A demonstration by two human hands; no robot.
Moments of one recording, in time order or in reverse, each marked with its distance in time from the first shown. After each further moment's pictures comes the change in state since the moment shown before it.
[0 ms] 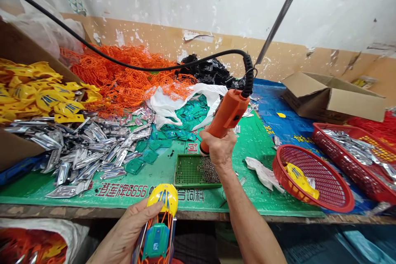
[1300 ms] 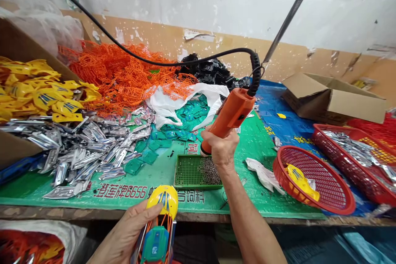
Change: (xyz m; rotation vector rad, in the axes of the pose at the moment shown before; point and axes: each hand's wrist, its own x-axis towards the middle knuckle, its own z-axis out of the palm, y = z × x) left_hand 0.000 0.000 0.000 -0.032 0.033 -0.016; right_hand 0.004 0.008 -0.003 0.027 0.002 -0.020
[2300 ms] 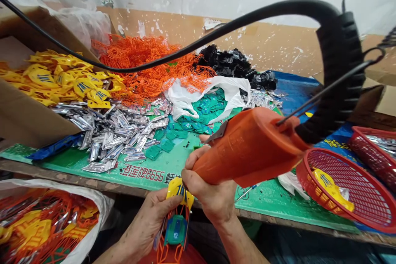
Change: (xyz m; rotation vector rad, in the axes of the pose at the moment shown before) left_hand -0.002 -0.012 0.006 0.062 -0.038 0.207; right_hand -0.103 -0.060 0.014 0.201 -0.356 0.155
